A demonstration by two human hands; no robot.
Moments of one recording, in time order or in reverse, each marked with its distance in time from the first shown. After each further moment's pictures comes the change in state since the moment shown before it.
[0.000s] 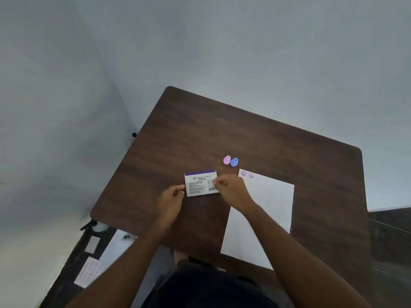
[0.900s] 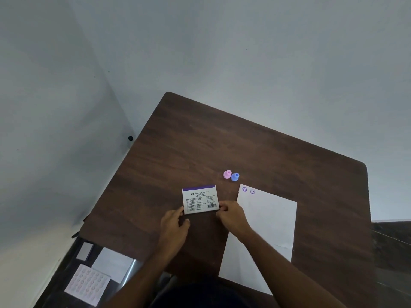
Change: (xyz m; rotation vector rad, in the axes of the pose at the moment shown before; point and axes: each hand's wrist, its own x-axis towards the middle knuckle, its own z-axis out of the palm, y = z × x) left_hand -0.009 -0.010 0.018 0.143 -0.075 -0.010; right_hand 0.010 0.036 0.028 0.071 -0.132 0.246
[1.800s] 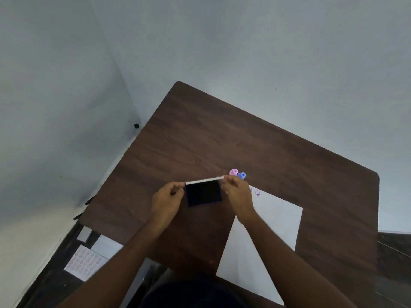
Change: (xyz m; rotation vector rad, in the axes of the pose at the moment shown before) left_hand 0.042 0.028 -0.036 -0.214 0.123 -0.003; right_hand 0.026 -0.043 -0.027 0.423 0.168 0.026
